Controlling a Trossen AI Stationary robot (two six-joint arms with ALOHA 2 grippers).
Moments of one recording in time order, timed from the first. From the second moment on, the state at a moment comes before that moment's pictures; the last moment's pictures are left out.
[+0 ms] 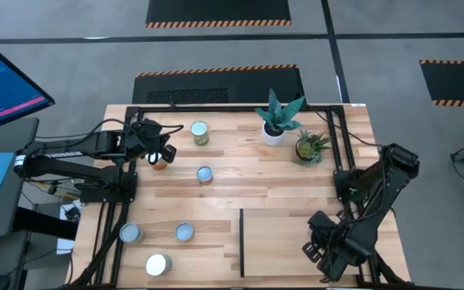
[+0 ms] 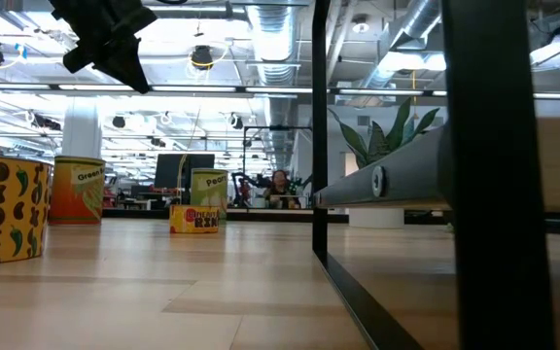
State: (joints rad) left arm 0.12 0.87 0.88 -0.87 -0.59 -0.65; right arm 0.96 1.64 1.33 -1.35 0.25 1.83
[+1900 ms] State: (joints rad) left arm 0.46 1.44 1.02 -0.46 -0.60 -0.17; right arm 0.61 1.64 1.74 -1.35 0.97 1.18
